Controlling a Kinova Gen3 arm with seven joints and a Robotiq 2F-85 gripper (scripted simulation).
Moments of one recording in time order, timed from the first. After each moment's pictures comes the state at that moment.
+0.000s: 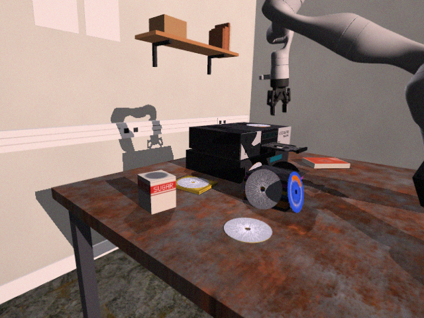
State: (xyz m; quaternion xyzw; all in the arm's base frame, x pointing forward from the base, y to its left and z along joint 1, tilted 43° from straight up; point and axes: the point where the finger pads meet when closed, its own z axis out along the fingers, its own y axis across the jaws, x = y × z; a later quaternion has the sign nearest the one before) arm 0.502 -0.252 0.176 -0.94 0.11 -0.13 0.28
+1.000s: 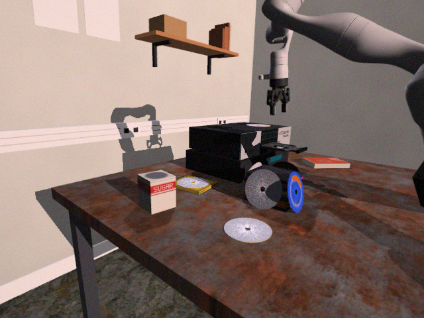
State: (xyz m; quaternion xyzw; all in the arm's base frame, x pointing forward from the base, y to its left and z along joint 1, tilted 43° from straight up) arm 0.502 -0.249 0.179 -0.95 0.10 -0.13 0.28
